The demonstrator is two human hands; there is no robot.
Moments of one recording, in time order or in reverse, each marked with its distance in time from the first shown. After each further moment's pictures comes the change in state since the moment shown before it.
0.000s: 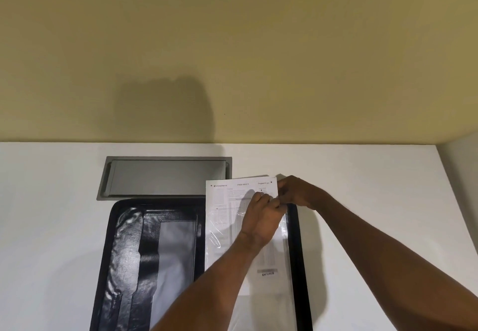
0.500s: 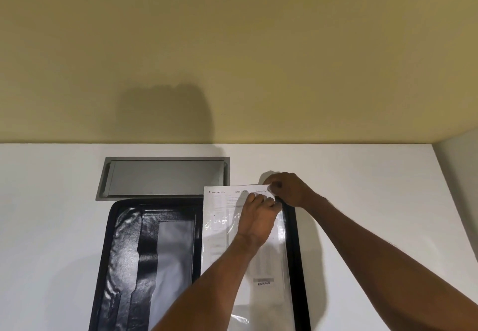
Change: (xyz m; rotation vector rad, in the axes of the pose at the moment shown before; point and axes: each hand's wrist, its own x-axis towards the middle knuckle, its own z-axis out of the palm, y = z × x) left_hand -0.004 0.002 0.000 -0.006 0.021 -0.055; right_hand 0.004 -0.003 0.011 -0.289 0.261 -0.123
